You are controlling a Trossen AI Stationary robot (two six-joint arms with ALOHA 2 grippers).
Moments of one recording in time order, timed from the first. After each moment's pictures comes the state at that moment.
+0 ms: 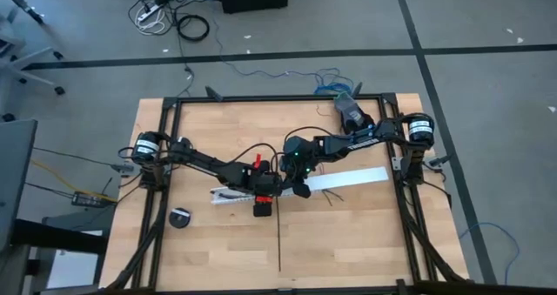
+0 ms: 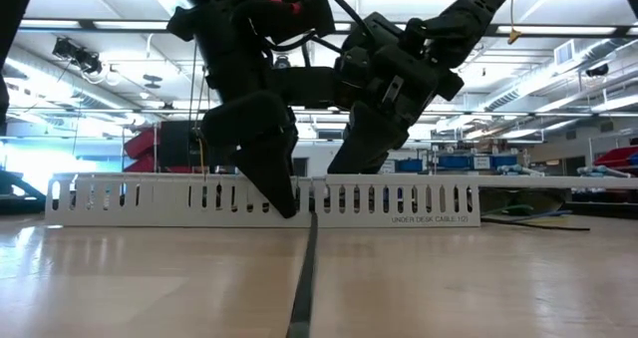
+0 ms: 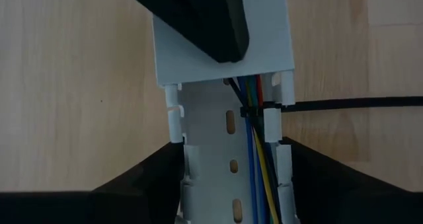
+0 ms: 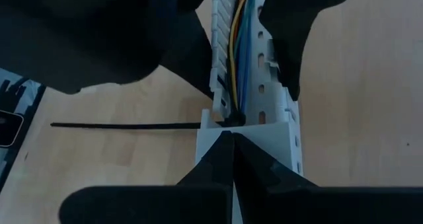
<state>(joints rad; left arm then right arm) -0.14 1.88 1.17 -0.41 -0.20 -0.12 -0.09 1.90 1.03 -0.03 -0.46 0.05</state>
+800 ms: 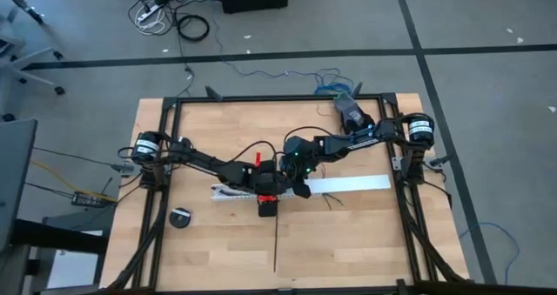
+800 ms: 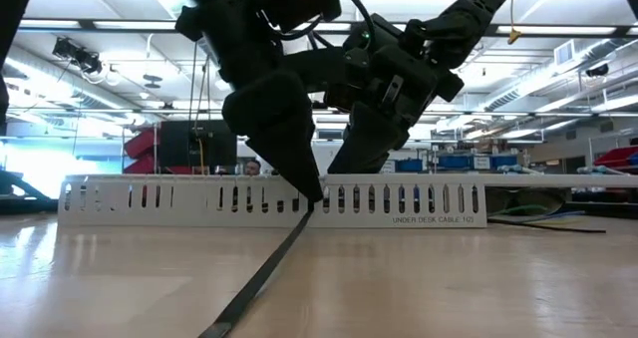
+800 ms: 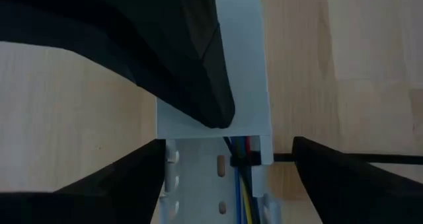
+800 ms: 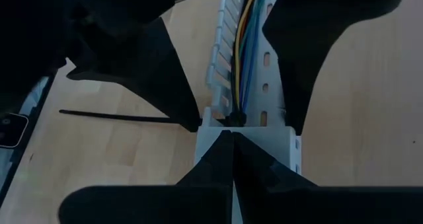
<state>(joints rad) -0.14 1.87 1.18 -0.33 -0.16 -0.10 -0.09 1.90 1.03 -0.04 -0.48 0.06</state>
